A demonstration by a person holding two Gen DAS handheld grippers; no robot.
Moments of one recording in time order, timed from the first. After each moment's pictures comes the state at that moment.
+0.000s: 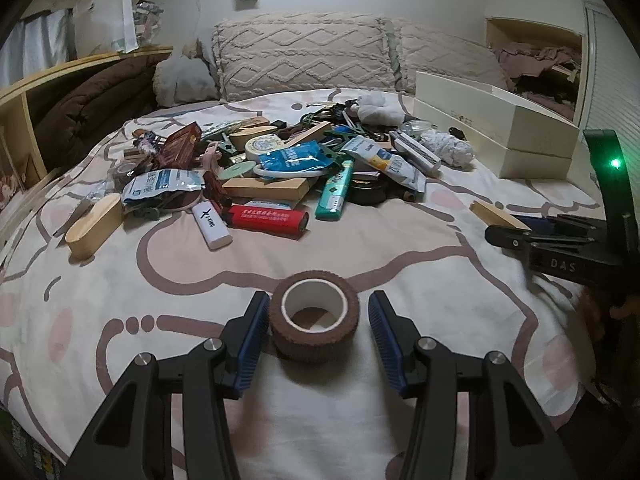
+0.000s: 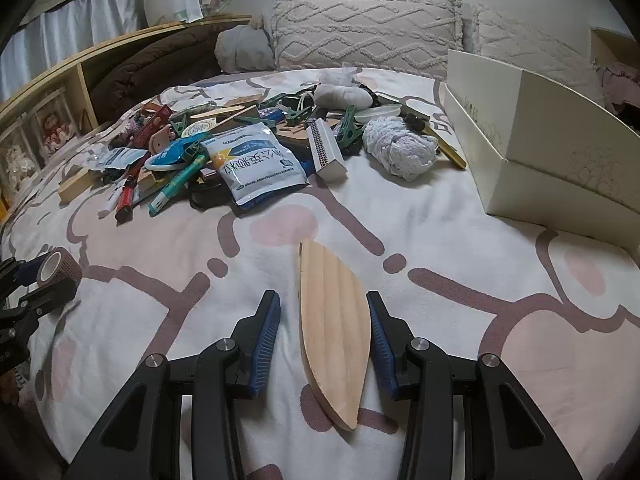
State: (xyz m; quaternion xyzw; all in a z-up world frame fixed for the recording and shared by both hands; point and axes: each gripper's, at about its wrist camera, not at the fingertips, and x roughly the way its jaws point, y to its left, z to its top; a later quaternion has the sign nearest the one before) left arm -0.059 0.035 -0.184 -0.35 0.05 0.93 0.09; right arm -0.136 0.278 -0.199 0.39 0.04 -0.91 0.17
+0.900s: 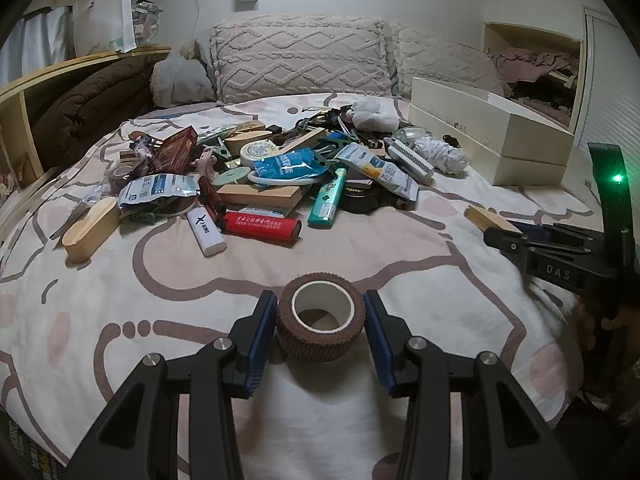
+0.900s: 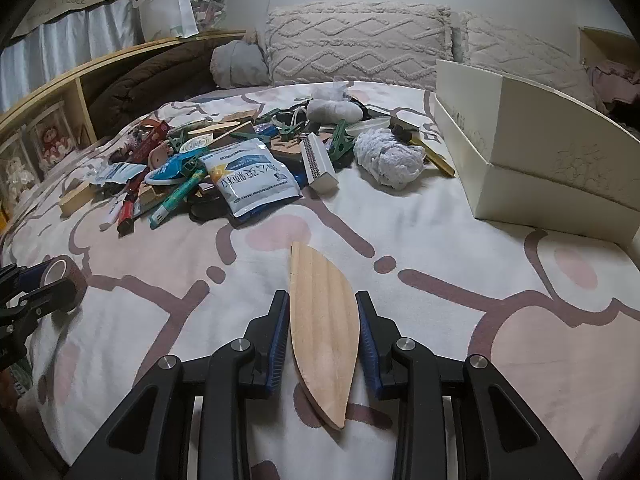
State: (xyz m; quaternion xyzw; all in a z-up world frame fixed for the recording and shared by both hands) left arm -0.060 0.036 -0.177 -0.35 0.03 0.93 0.09; right arm -0.129 0.283 -0.194 0.36 0.02 -0.92 0.16
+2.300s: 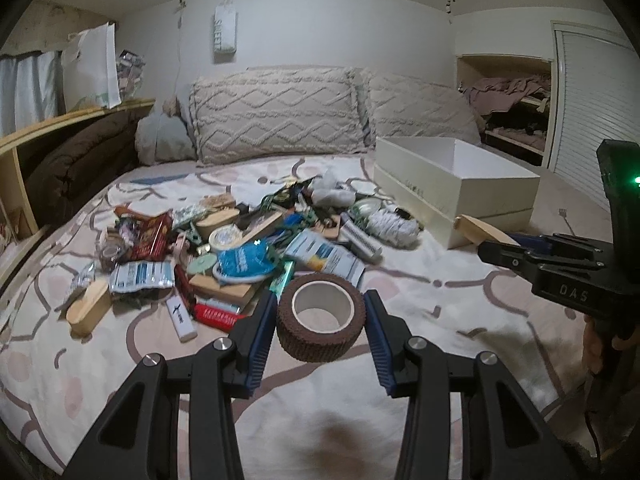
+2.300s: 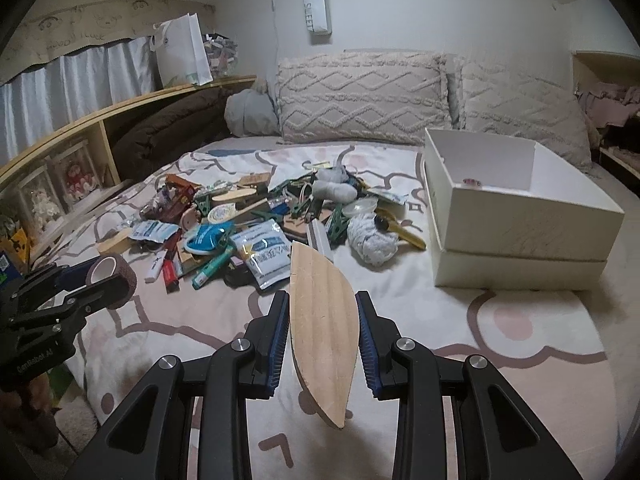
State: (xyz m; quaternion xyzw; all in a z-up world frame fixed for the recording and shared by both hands) left arm -0.051 0.082 -0.107 -0.26 0.04 0.96 0.12; right arm -0.099 0.314 -0.113 0.30 0.01 -0.94 0.18
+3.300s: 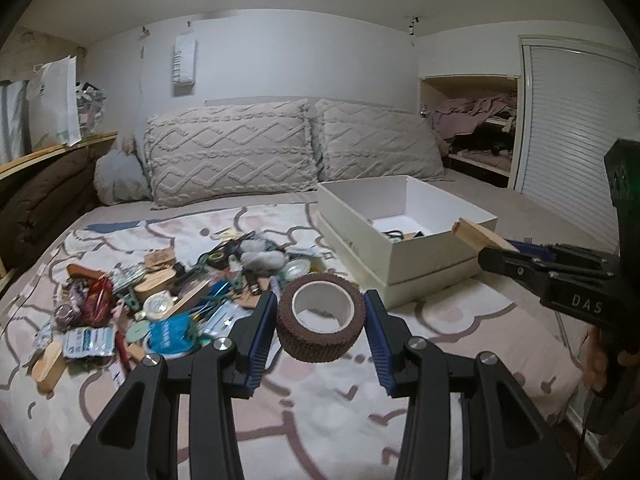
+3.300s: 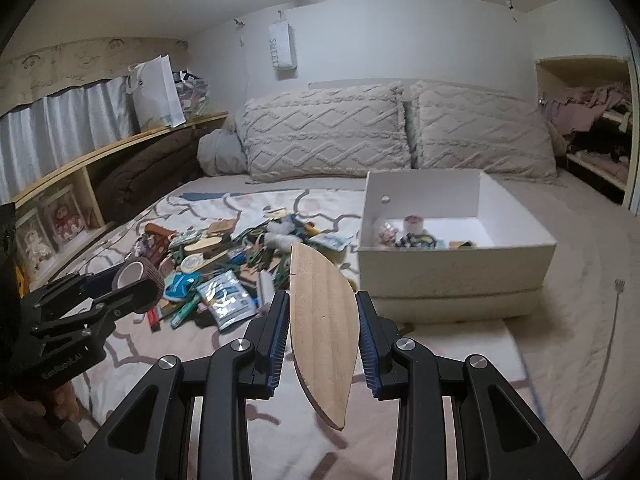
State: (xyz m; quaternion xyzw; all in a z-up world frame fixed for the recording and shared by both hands) left arm -0.071 0.167 -0.057 -0.22 0.03 0.96 0.19; right arm -0.093 0.388 -0.051 0.26 -0.01 -0.96 0.14
